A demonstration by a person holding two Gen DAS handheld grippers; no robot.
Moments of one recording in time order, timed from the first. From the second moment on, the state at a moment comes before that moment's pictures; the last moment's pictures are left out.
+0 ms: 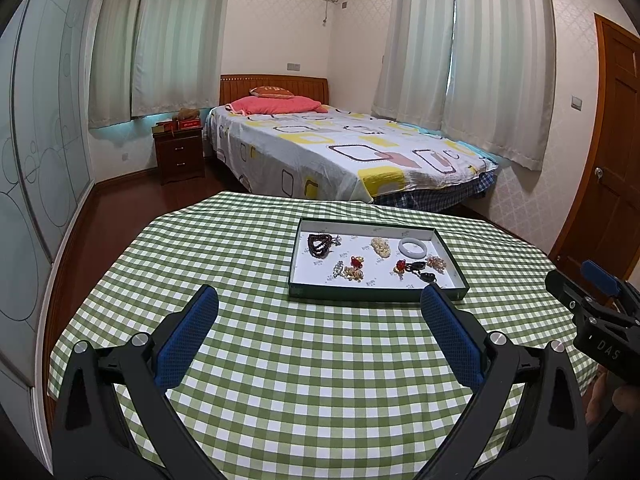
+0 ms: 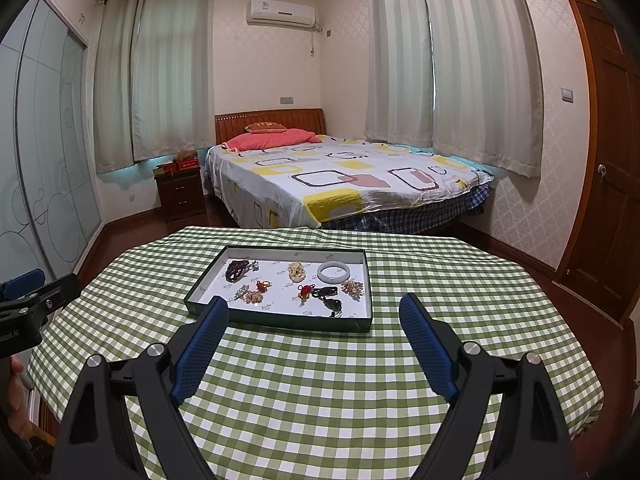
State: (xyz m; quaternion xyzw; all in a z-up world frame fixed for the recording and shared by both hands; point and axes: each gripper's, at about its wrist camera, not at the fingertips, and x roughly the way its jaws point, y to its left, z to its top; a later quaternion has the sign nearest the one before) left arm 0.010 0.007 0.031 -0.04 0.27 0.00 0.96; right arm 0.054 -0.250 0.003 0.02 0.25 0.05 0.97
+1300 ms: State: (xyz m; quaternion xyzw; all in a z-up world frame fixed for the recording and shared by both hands) left arm 0.046 0.014 -0.006 -0.02 0.29 0.01 0.96; right arm 0.071 -0.255 -0.019 0.02 0.27 0.05 0.96
